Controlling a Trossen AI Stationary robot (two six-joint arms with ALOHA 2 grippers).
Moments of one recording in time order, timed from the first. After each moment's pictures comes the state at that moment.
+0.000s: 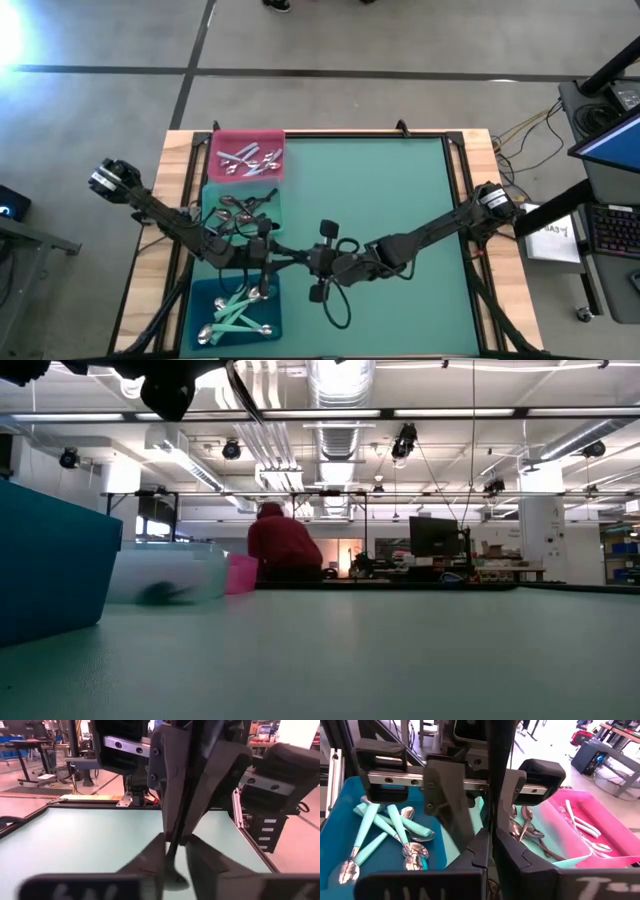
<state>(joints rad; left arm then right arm) -0.56 1.34 0.53 0.75 -0.58 -0.08 0.39 1.87 1.48 0.01 0.57 0.03</state>
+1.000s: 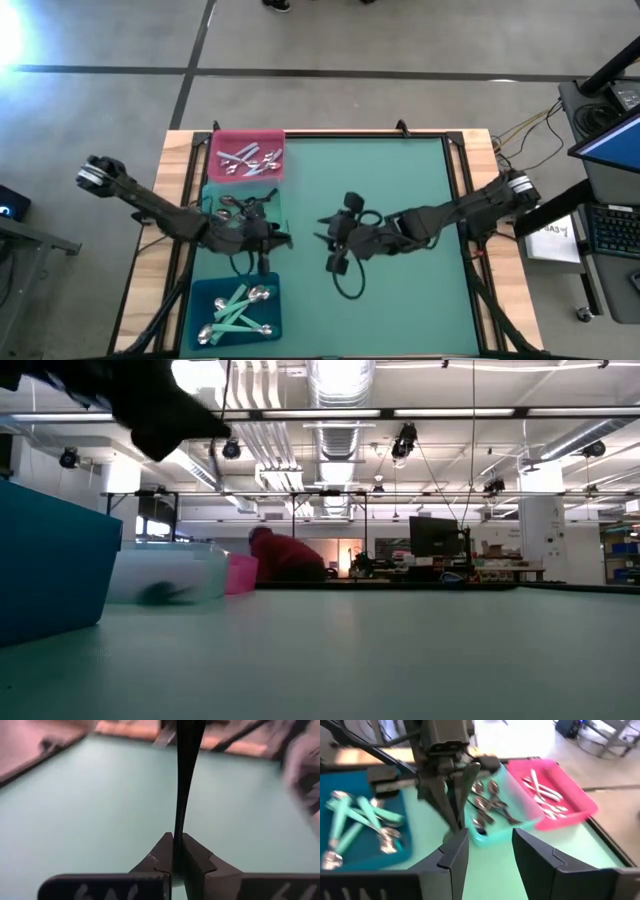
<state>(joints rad) -0.43 1.16 0.53 0.22 -0.55 -0.35 0.33 1.67 1.48 -0.36 0.57 0.21</state>
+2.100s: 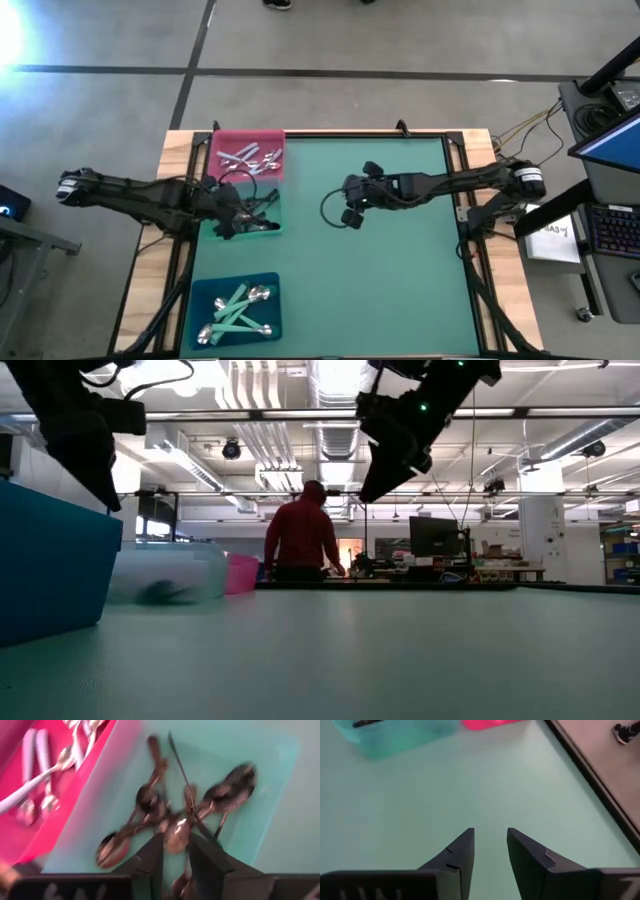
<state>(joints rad) -0.11 0.85 0.69 -1.04 -0.38 -0.59 -0.04 1.57 1.13 -0.43 0.36 0.20</state>
